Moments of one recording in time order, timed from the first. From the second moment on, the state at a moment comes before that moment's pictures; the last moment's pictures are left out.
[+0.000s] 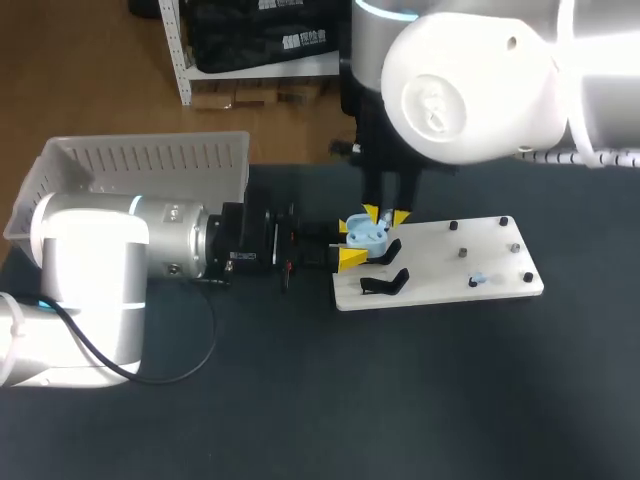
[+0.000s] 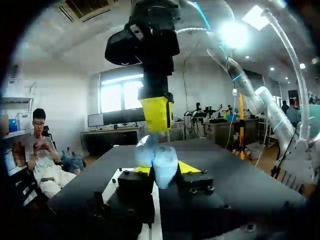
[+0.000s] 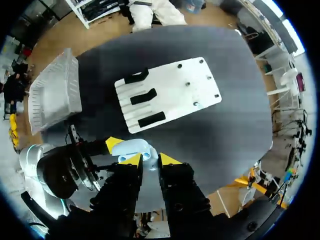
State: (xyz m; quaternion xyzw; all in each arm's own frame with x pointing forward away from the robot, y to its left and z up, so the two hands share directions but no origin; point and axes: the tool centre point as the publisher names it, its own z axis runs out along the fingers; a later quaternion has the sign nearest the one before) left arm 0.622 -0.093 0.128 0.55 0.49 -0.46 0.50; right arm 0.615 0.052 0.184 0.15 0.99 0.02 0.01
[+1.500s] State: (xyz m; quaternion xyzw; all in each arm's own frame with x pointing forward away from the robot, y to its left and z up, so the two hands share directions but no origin) left arm 0.622 -0.093 0.128 0.55 0.49 -0.46 0.50; right arm 0.594 0.073 0.204 0.31 0.95 0.00 0.00
